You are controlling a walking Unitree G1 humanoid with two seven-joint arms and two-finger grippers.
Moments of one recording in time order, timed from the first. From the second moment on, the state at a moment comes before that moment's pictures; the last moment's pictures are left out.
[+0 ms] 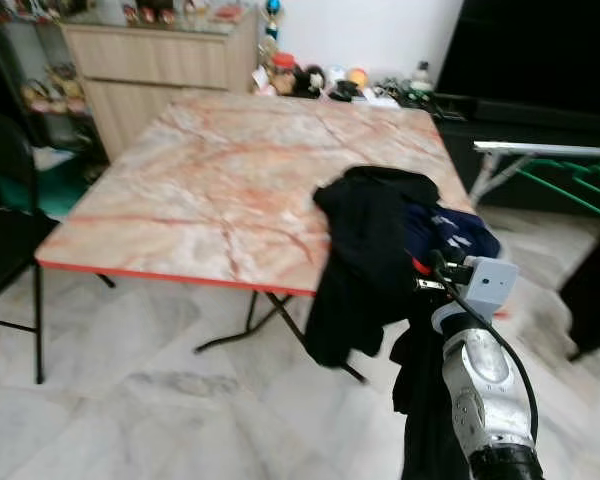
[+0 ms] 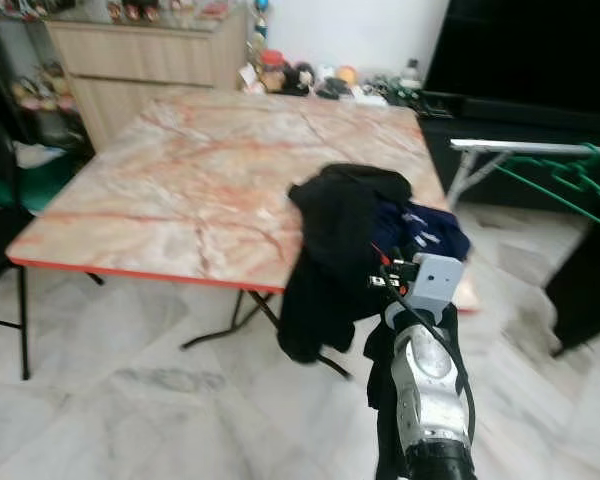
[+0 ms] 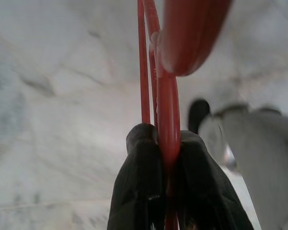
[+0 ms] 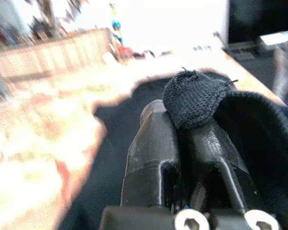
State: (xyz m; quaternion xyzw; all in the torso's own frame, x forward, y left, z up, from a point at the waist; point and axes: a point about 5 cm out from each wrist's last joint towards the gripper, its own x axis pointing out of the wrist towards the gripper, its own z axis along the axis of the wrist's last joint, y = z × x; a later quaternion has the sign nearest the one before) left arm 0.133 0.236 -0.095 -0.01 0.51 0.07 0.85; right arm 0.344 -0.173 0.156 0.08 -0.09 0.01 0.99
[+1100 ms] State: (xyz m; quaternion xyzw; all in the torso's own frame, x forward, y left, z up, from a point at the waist) left arm 0.122 0.231 -0.100 0.01 0.53 0.03 0.84; right arm 0.379 -0.207 0.165 0.03 0.03 -0.08 1.00
